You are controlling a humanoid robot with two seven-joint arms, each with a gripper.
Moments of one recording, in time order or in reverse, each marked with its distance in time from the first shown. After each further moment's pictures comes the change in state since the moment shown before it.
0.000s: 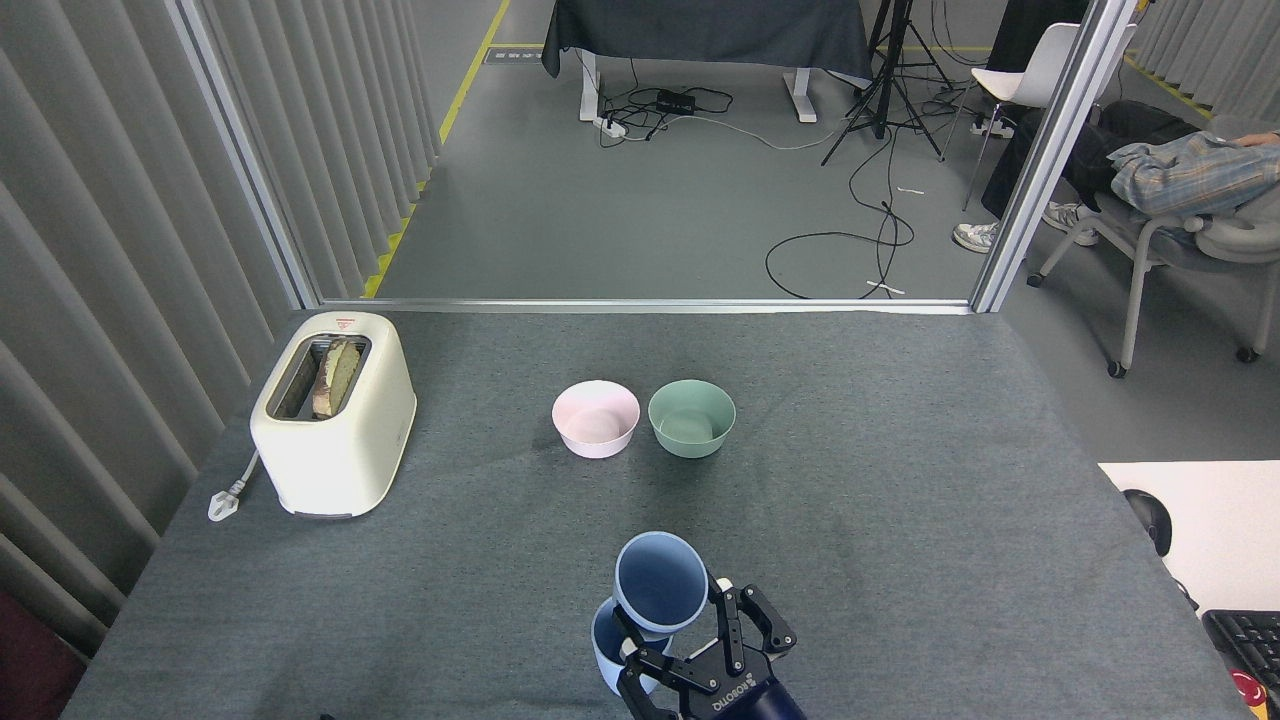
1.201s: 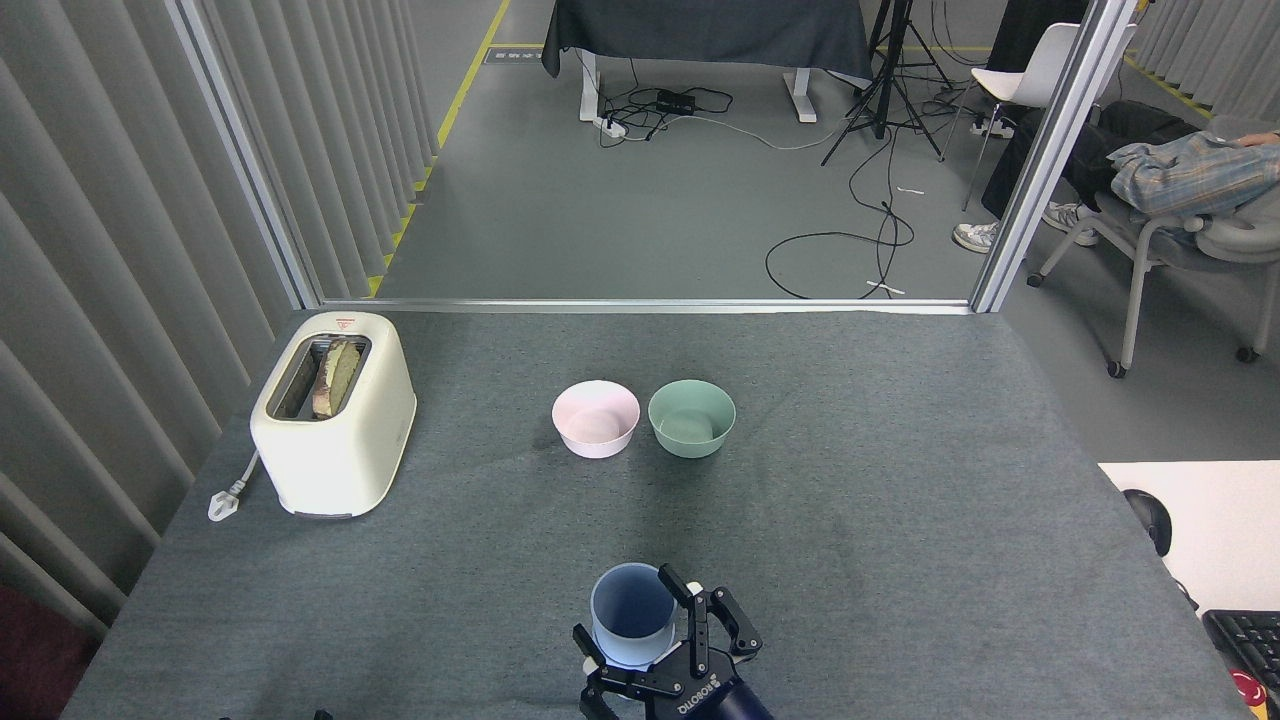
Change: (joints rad) left arm -0.012 0.004 0.008 0.013 0.002 -0.002 0.001; right arm -0.033 0.020 0.049 0.061 0.021 -0.012 -0.013
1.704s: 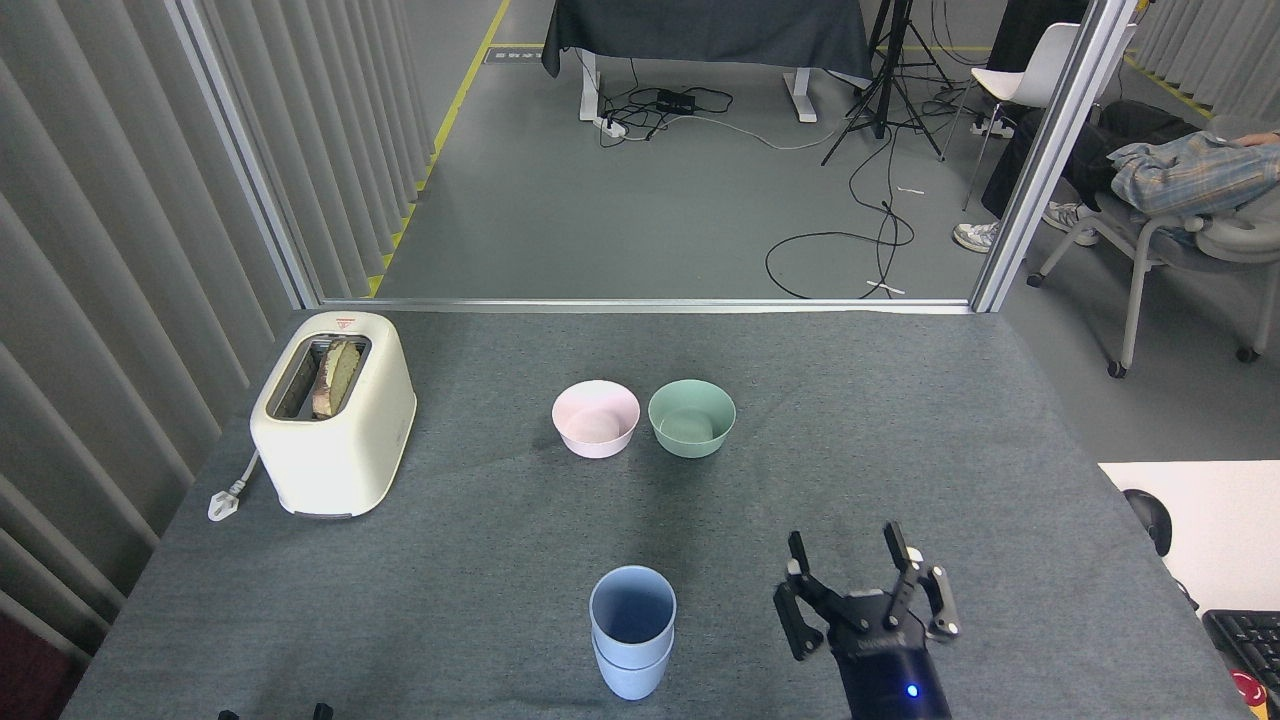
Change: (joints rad) left arm -0.014 0.000 0.000 0.005 0.004 -0.002 0.000; right arm -0.014 -0.046 -0.323 0.008 -0.049 0.255 -0.064
